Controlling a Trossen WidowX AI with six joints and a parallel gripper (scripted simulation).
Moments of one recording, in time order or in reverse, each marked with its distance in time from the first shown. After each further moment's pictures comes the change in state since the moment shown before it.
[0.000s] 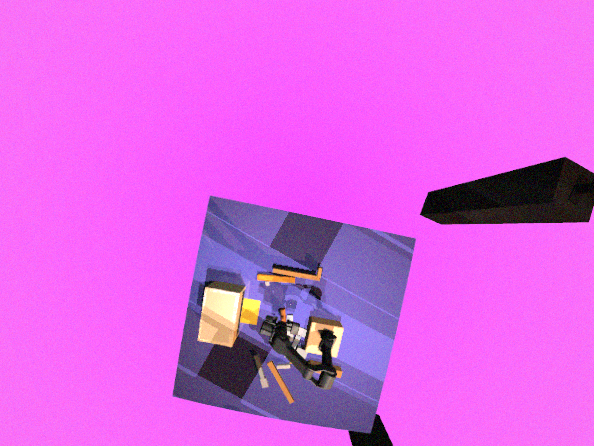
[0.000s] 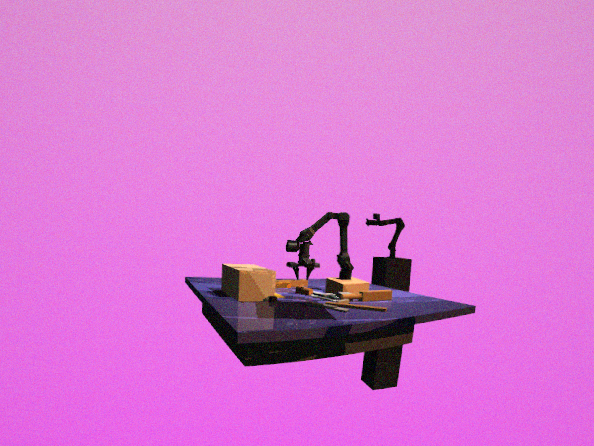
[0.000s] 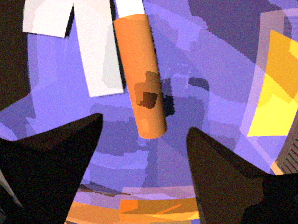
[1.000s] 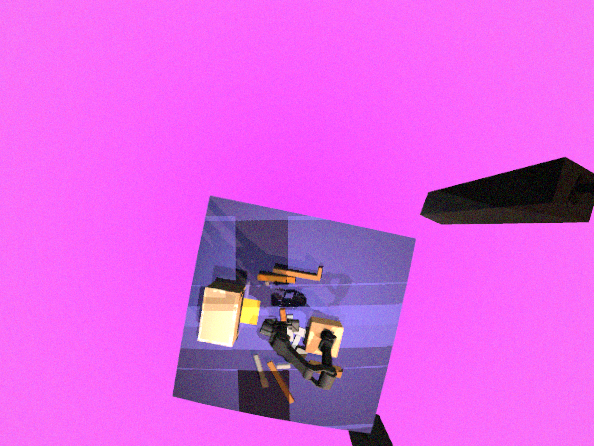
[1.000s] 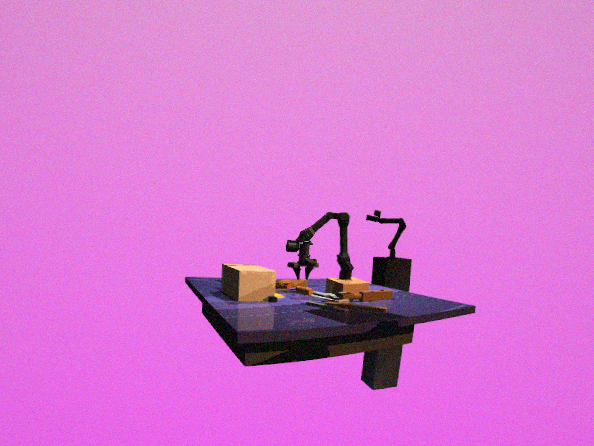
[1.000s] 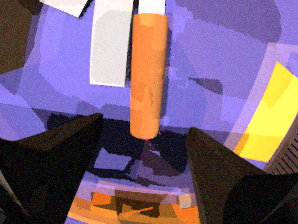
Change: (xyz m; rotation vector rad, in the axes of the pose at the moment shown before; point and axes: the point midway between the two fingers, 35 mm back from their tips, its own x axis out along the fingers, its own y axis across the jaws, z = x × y) arm 0.000 0.000 0.000 -0.241 0.000 0.000
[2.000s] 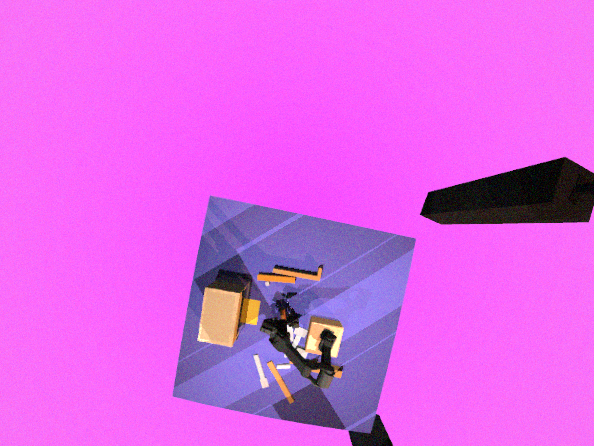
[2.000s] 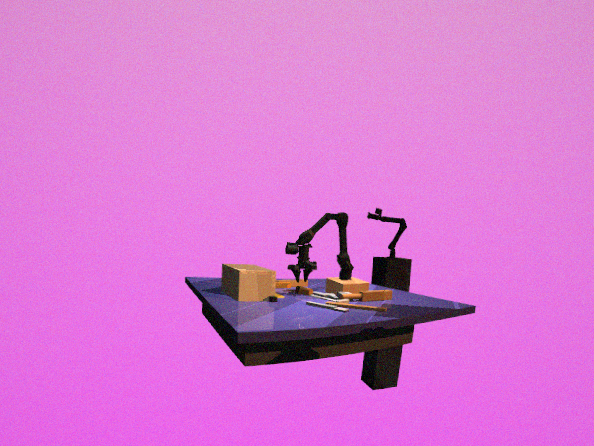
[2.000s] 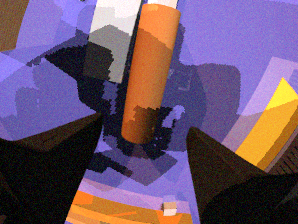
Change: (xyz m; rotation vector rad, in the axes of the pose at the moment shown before) arm 0.015 -0.002 -0.003 -0.132 0.005 -0.011
